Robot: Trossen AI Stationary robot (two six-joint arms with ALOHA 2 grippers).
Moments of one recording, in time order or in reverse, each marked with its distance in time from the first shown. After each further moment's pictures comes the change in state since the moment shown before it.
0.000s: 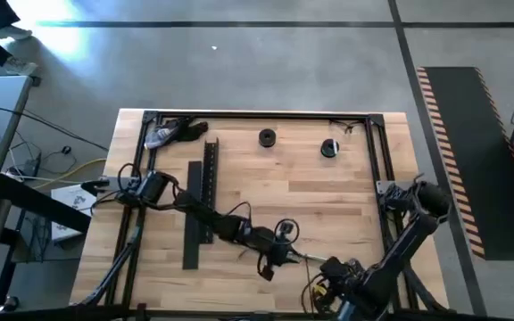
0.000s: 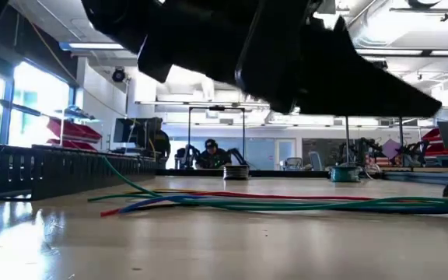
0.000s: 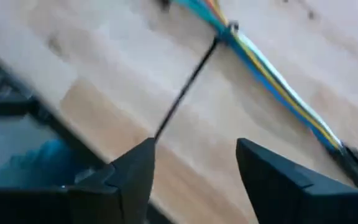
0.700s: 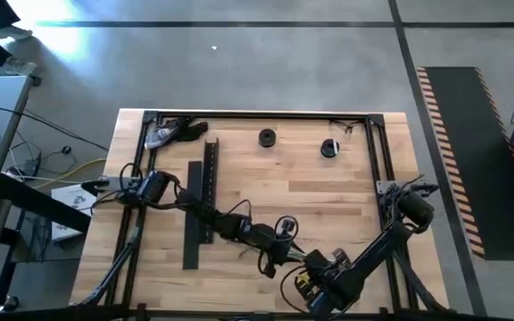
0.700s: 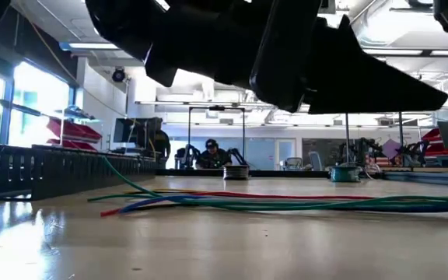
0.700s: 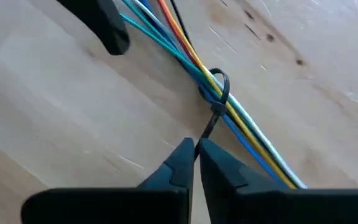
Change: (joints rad) left arm 0.008 0.000 0.000 0.051 0.003 0.052; right arm -0.102 0.112 0.000 -0.061 -0.072 -0.171
